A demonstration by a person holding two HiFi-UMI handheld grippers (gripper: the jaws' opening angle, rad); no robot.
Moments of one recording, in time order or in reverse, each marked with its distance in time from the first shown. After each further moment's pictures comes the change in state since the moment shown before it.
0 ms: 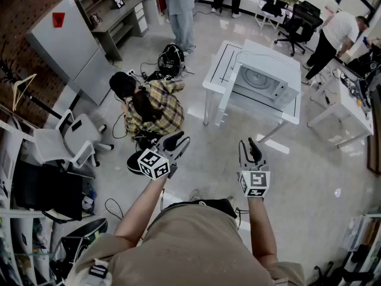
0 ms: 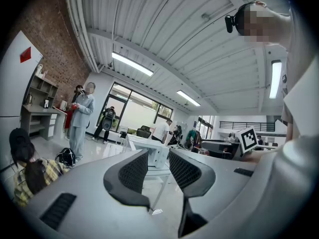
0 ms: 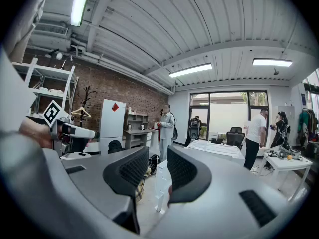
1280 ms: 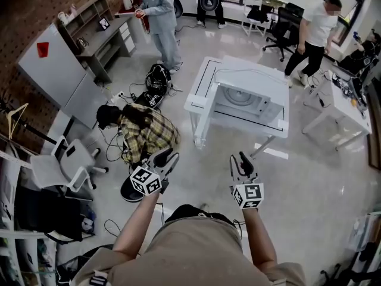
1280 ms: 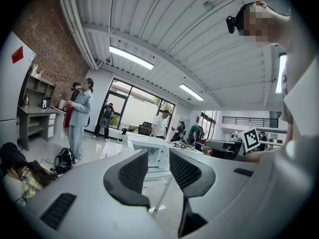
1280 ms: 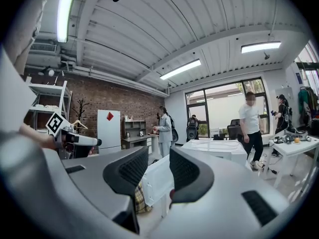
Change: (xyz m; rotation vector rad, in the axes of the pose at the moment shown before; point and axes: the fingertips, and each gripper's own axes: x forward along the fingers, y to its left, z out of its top) left arm 0.105 0.004 0.006 0.011 0.062 0.028; right arm 0.032 -0.104 -0.012 0.145 -0.048 0.027
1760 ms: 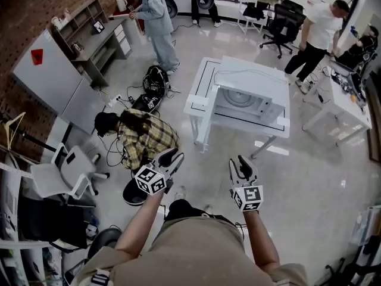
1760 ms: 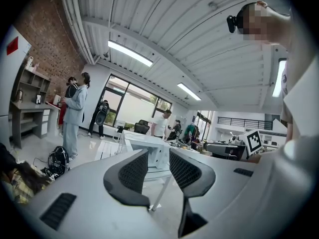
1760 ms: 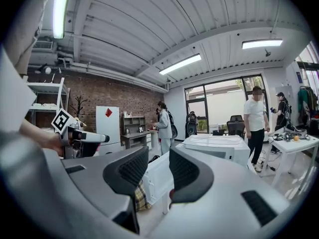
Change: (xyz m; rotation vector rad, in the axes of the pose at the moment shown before) left arm 0.033 0.025 0.005 -0.014 0.022 -0.060; right arm 0.027 0.010 -0.011 0.004 0.052 -0.013
